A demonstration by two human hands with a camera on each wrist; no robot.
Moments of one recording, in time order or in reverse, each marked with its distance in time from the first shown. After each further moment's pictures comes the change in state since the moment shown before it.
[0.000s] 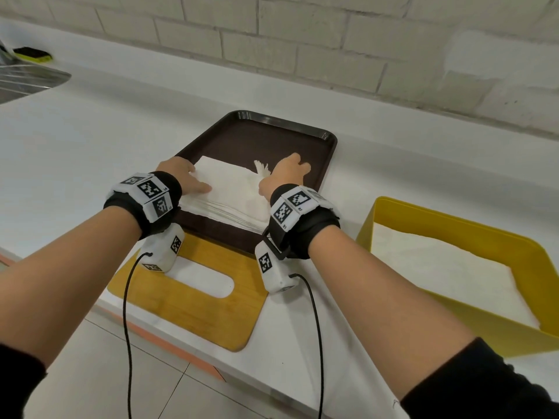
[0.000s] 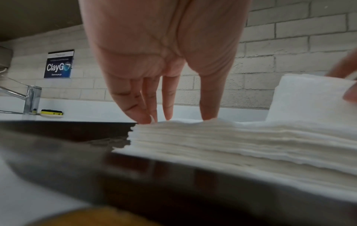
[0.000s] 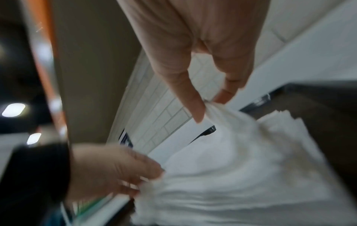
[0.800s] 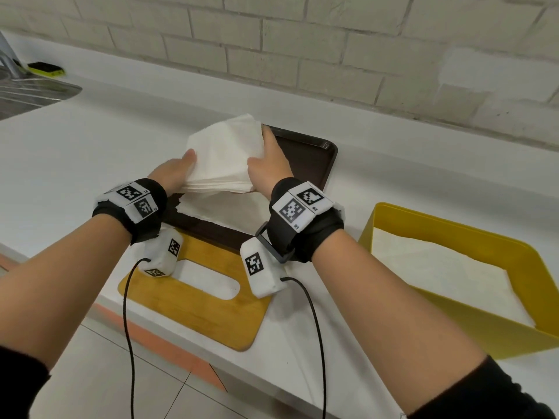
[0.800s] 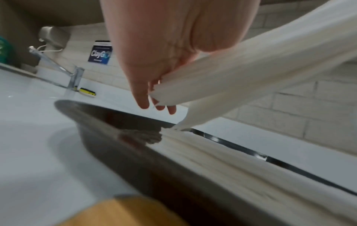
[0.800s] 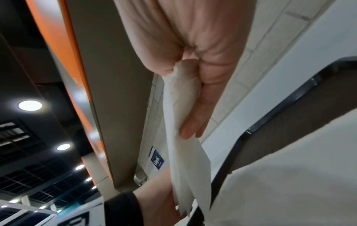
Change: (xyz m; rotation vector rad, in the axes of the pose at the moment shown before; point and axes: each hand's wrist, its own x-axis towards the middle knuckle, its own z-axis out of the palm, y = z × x) left_hand -0.013 -0.006 -0.019 -0.425 0.005 -0.092; right_hand -0.039 -0.032 -0.004 0.363 -0.171 -0.315
